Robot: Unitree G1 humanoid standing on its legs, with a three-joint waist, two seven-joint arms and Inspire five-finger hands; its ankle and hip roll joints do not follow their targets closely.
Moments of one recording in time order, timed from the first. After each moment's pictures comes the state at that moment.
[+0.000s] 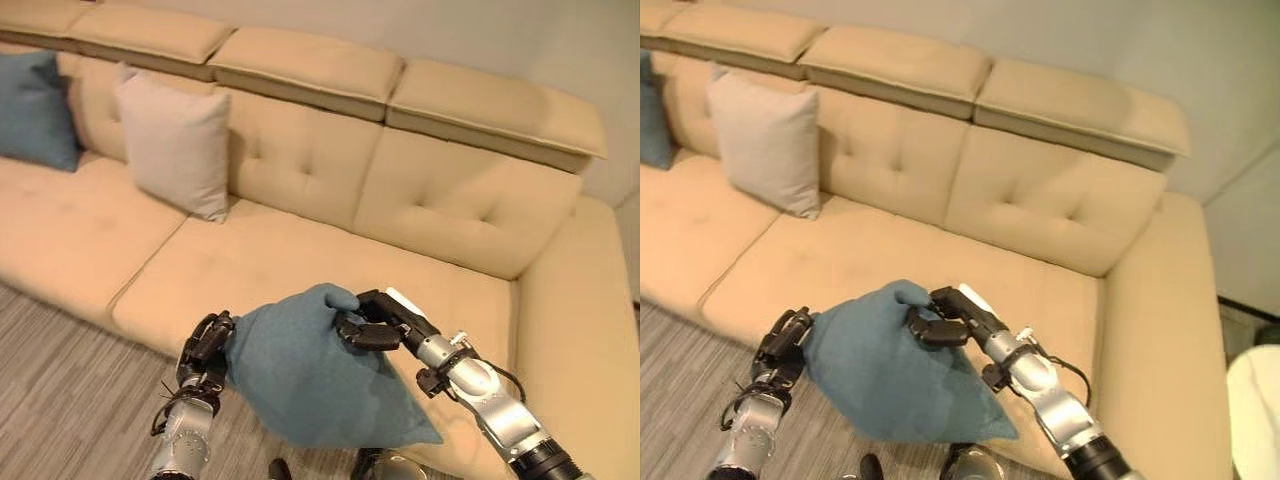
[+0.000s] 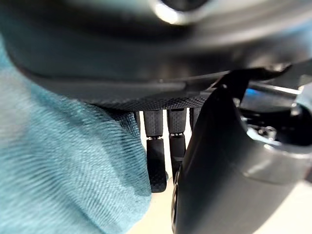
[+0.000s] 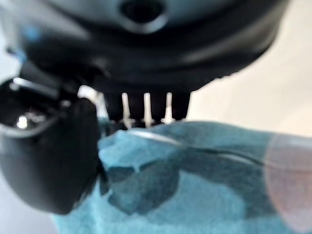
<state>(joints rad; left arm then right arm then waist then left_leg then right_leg) -0.01 0.22 -0.02 0.49 -1.06 -0.14 0.01 -0.09 -0.56 0.36 0.04 0.12 -0.04 0.17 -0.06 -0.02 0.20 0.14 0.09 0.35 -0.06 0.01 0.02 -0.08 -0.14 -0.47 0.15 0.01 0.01</state>
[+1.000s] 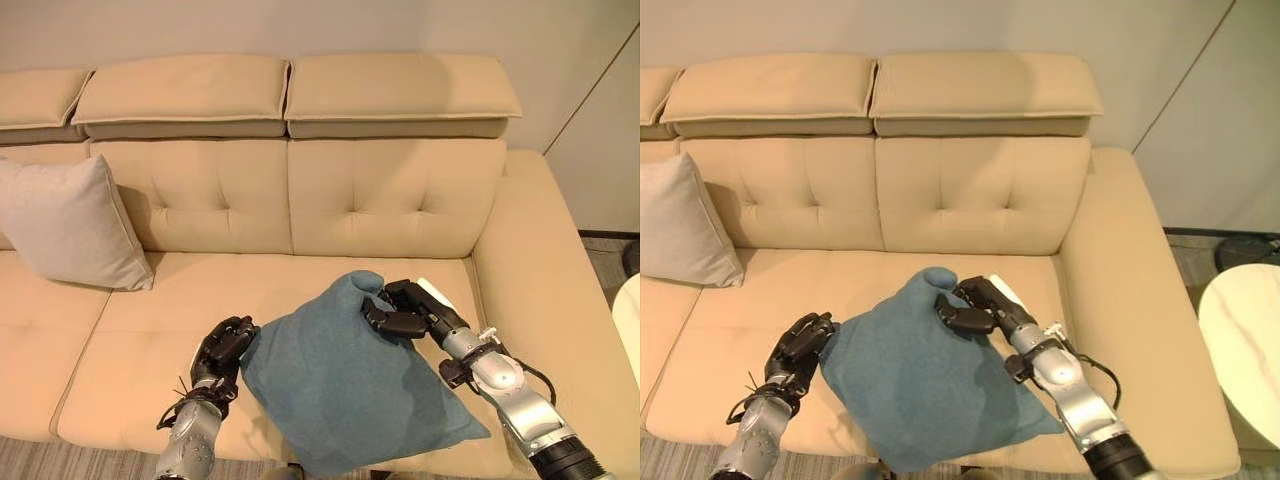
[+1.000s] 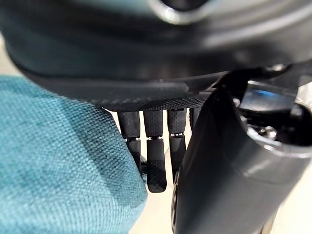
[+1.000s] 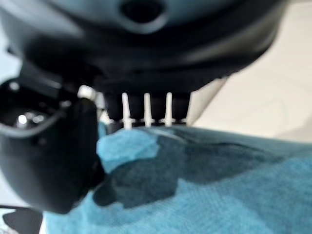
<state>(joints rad) 0.02 0.28 -0.08 0.41 -0.93 -0.13 0.02 -0.14 -0.60 0.29 0.06 0.13 -0.04 0.13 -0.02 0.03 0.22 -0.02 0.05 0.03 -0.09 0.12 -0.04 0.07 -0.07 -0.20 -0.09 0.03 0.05</state>
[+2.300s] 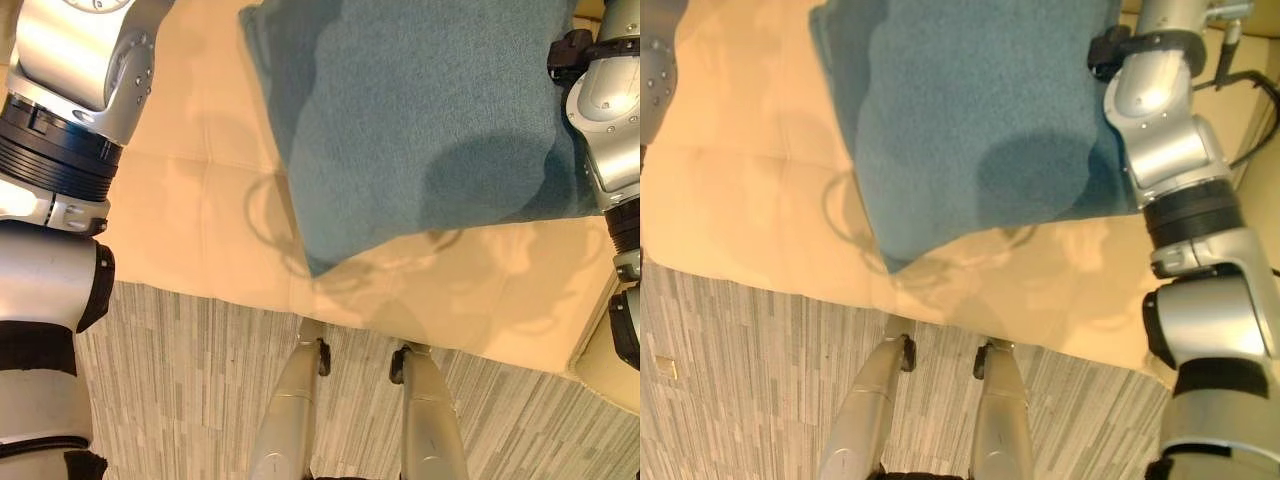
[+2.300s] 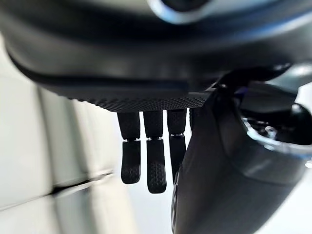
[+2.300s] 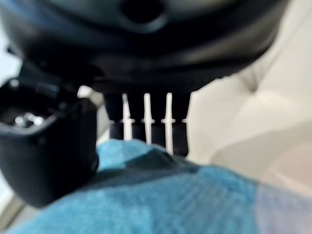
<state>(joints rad) -1.62 0.81 -0.51 0.34 -0.57 -0.43 0.52 -1.35 -0.85 0.42 0.57 0.09 -0.13 -0.62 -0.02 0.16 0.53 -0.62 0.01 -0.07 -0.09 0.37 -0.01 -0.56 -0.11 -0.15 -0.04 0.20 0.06</state>
